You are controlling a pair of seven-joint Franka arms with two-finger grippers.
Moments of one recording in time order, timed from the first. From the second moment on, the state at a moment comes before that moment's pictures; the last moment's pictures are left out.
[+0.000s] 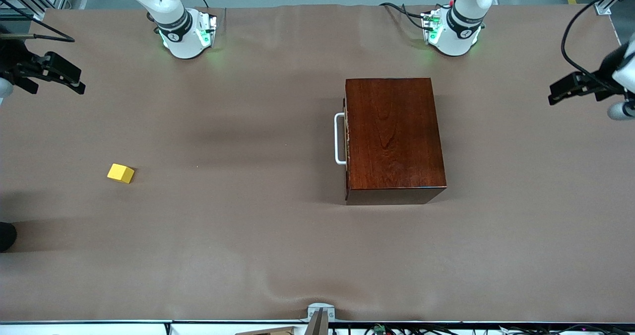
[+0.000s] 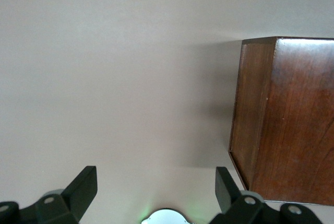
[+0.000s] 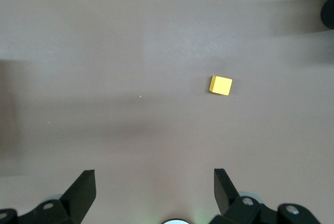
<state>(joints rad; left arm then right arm) 0.00 -0.03 -0.06 -1.57 0.04 1.46 -0.08 -0.01 -0.02 0.06 -1.46 0.00 1.40 0.06</state>
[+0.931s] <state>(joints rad) 0.04 -0.14 -0.12 -1.67 0.04 1.54 -0.08 -0.01 -0.02 0.06 -1.46 0.00 1.40 0.06</state>
